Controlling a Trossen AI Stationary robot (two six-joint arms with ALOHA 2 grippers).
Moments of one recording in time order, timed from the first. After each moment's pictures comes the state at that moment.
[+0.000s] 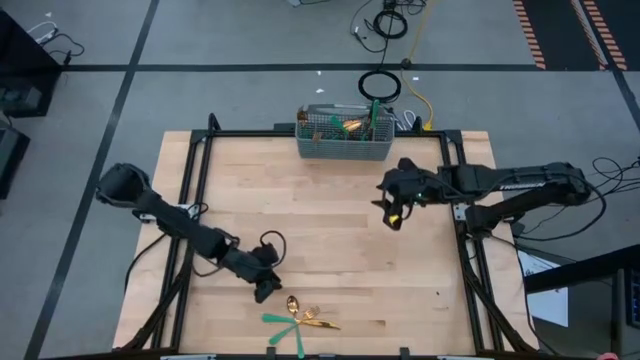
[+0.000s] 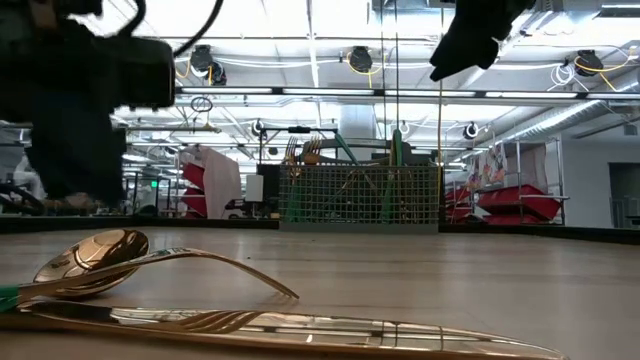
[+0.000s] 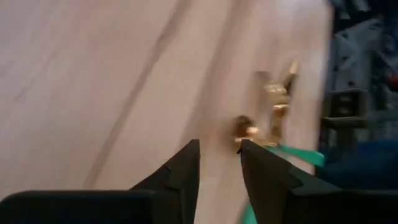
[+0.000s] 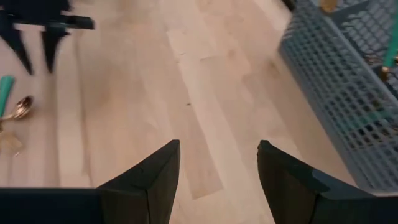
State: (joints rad) left arm -0.52 1.46 0.58 0.12 -0.05 -1.02; right arm 0.03 1.13 1.03 -0.67 0.26 0.30
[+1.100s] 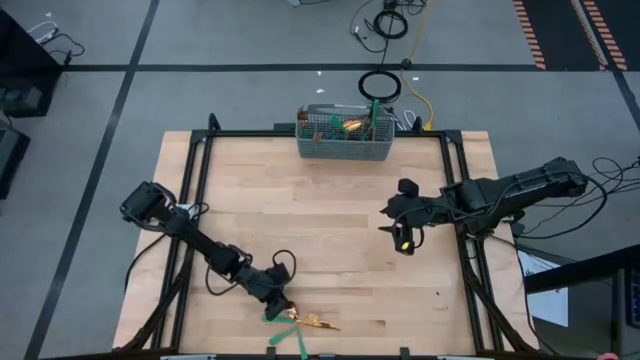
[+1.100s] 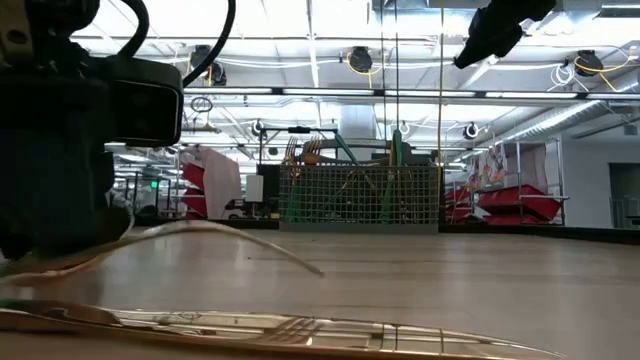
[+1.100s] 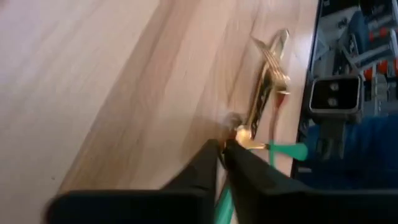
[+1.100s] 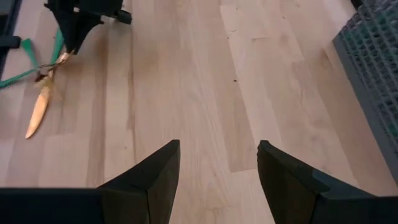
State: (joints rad) left arm -0.57 1.81 0.66 0.42 0.03 -1.17; right arm 0.26 1.13 1.03 -0.75 0.27 0.33
